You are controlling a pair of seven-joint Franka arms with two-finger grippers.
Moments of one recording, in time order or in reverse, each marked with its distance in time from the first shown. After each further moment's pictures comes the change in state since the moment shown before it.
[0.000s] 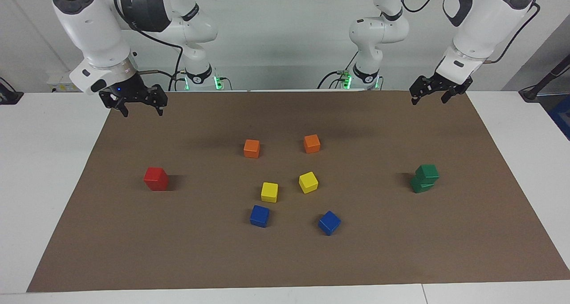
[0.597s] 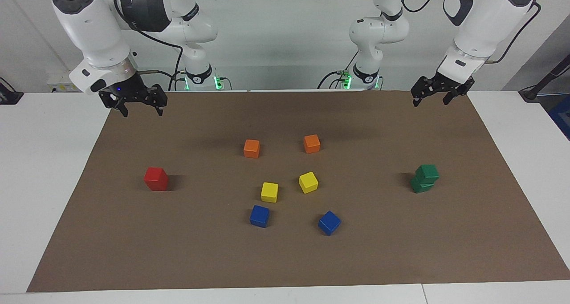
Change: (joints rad) left arm 0.000 0.000 0.001 0.000 0.000 0.028 0.000; right arm 0.000 0.000 0.000 0.001 0.000 0.000 0.000
